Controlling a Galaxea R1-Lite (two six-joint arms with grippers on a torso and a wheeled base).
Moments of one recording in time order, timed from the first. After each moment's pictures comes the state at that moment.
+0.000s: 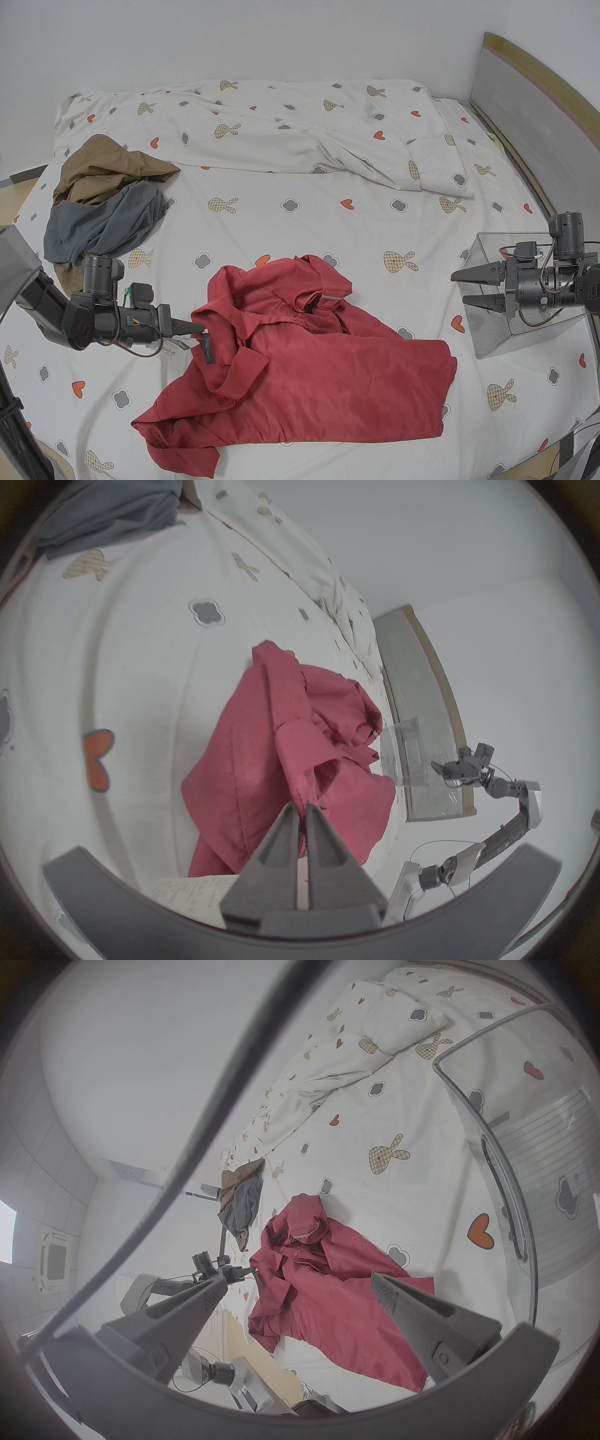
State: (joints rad) left arm -0.03 2.03 -0.79 -0.50 -0.80 -0.31; right arm 0.03 1.67 -0.79 -0.26 0.83 0.48
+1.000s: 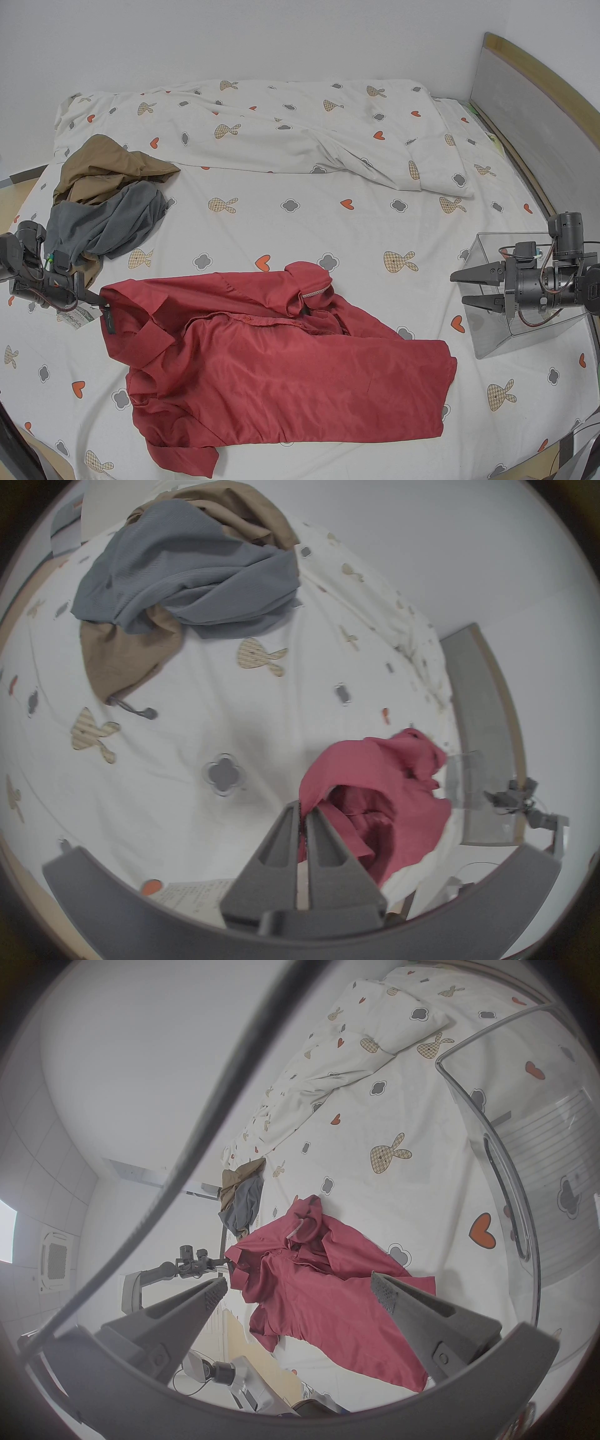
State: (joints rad) left arm 0.40 1.96 -1.24 0.32 -0.65 0.09; right arm 0.03 1.67 -0.79 -0.26 0.83 0.48
